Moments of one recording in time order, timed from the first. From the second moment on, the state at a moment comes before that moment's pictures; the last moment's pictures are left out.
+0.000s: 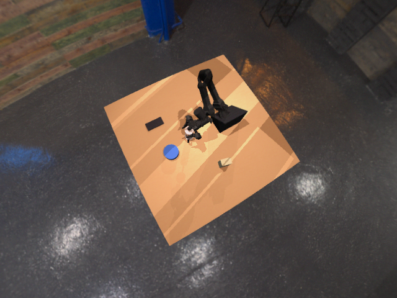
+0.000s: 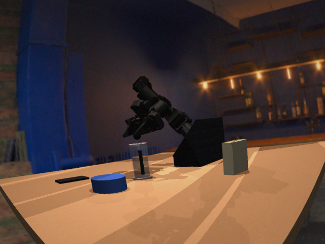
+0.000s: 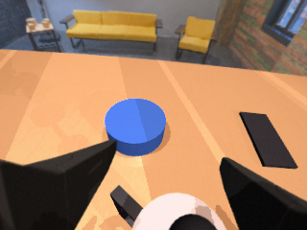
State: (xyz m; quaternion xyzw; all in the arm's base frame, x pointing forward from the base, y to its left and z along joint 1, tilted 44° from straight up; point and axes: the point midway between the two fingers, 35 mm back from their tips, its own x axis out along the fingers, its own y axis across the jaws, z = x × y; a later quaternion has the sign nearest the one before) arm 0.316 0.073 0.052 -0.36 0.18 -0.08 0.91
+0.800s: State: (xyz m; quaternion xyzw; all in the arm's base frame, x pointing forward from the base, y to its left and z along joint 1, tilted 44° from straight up) arm 0.282 0.112 0.098 -0.35 0.19 -0.07 0.91
